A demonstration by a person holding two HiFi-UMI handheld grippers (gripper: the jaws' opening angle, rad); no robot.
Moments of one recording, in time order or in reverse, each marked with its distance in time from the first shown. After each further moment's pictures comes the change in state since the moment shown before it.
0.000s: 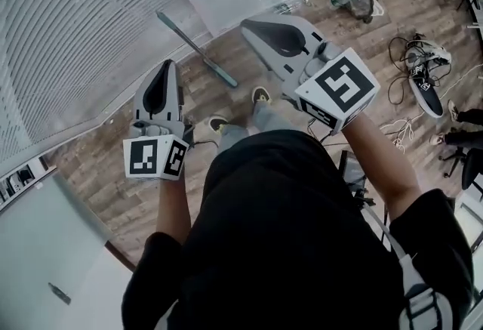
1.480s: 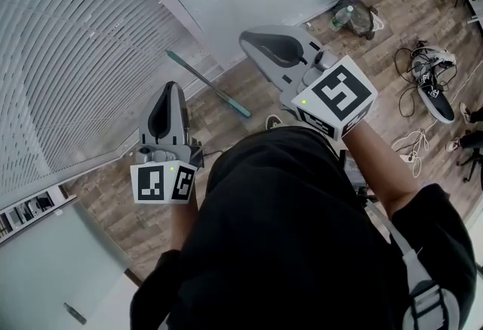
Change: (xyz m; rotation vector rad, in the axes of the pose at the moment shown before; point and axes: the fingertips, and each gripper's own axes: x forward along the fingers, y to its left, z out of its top) left arm 0.011 -0.026 0.061 0.049 -0.102 -0.026; right arm -0.018 -0.027 0.042 -0.055 -0.079 -0.073
